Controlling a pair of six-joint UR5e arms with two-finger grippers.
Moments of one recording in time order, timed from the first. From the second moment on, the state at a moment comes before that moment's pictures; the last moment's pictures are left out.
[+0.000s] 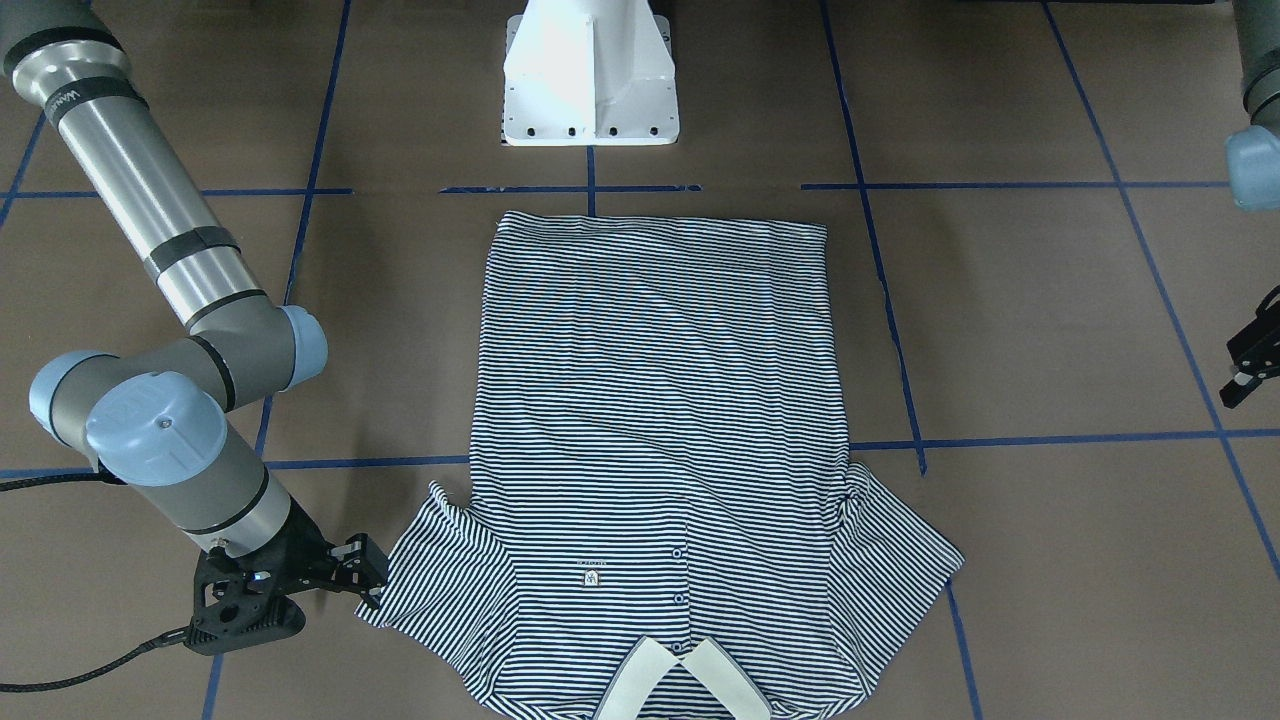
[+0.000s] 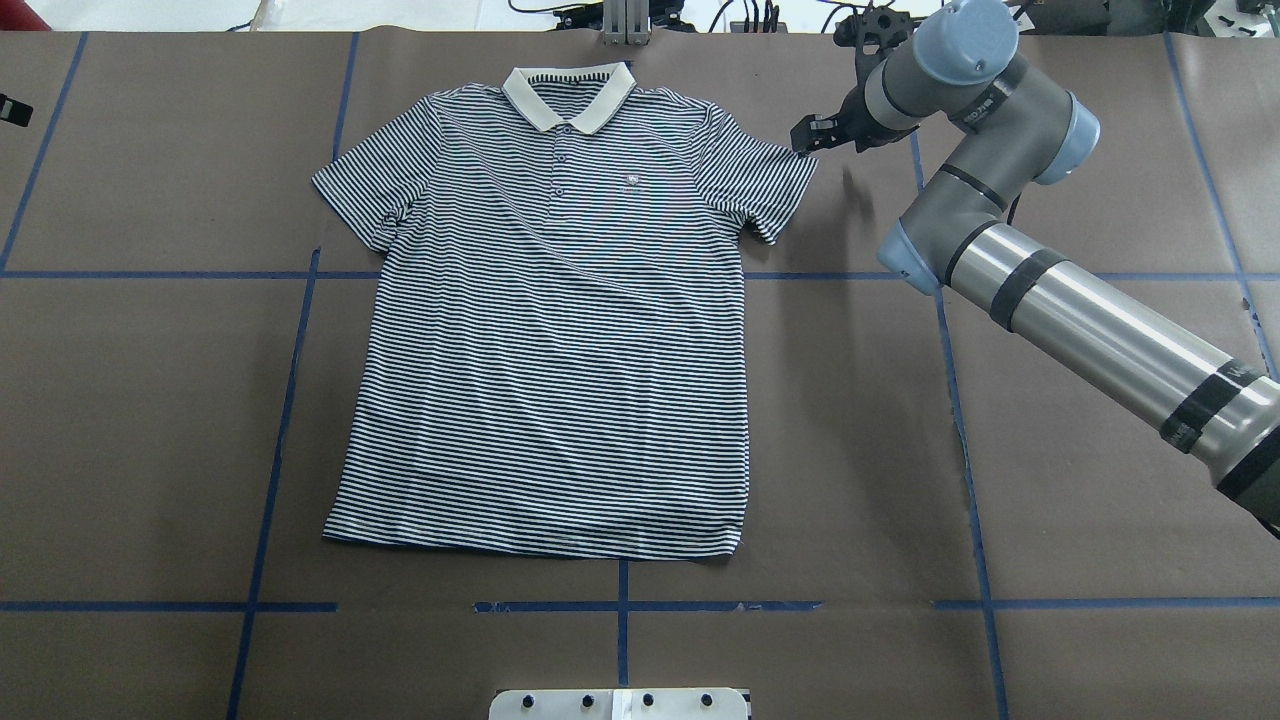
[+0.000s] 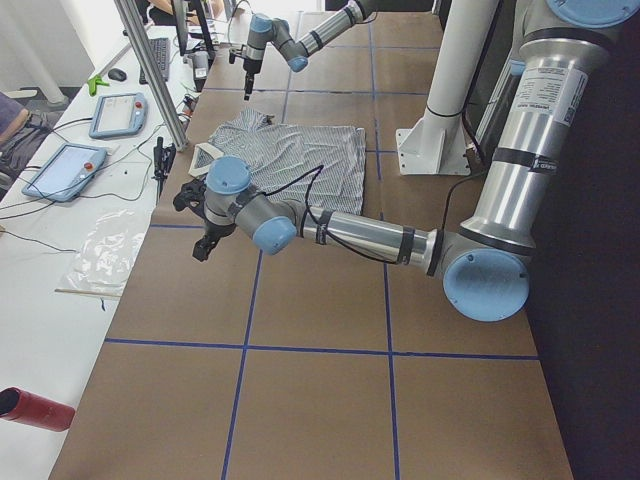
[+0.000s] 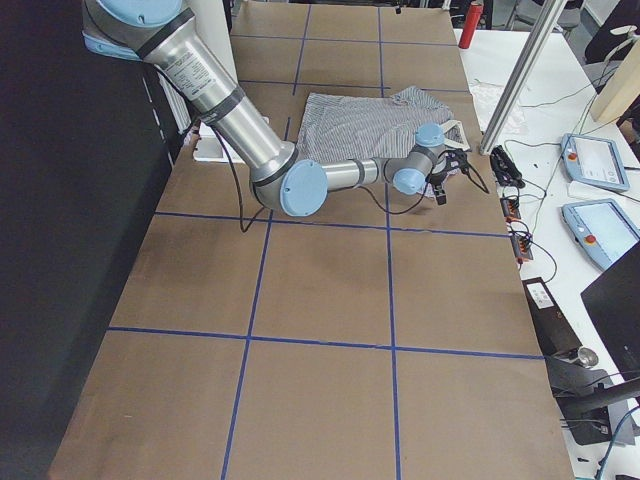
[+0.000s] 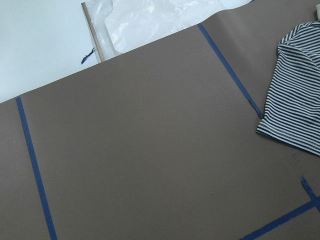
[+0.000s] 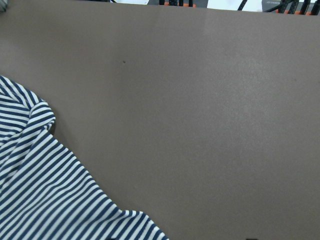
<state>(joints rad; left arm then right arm) -1.37 -1.82 -1.52 -2.12 -2.29 -0.22 0.91 -0.76 0.84 -0.76 1.95 0.84</state>
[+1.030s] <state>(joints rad) -1.37 -1.83 -1.51 -2.12 -2.29 -0.23 0.88 -0.72 0.78 -0.76 1.94 0.83</state>
